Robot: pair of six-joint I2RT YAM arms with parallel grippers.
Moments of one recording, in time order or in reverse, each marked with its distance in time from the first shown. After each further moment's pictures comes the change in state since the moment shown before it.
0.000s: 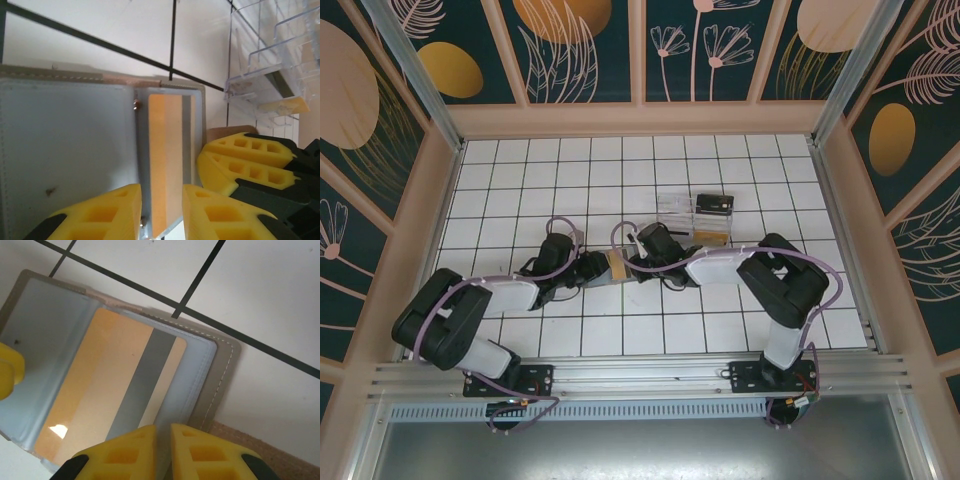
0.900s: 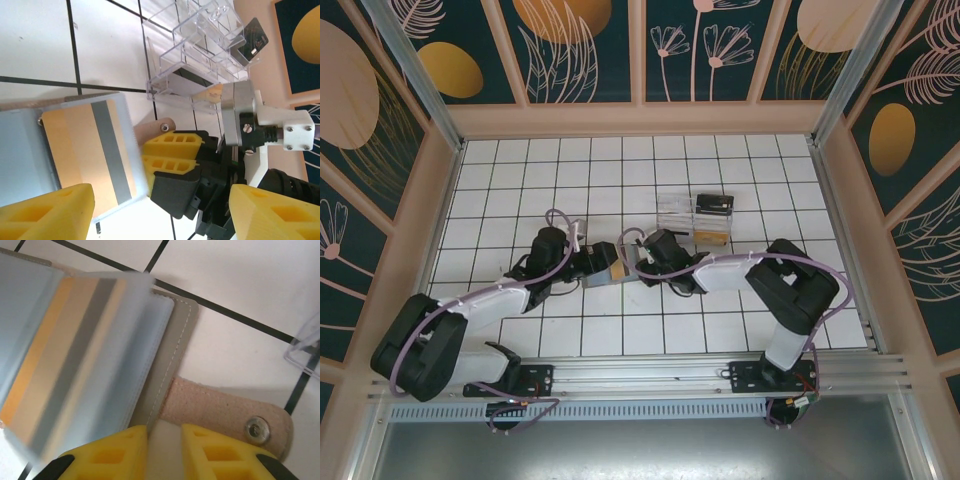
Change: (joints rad) left arm -0.012 -0.199 0.029 -0.069 0.064 0.080; right arm 0.005 -0.075 -0.089 -0.002 0.083 0.004
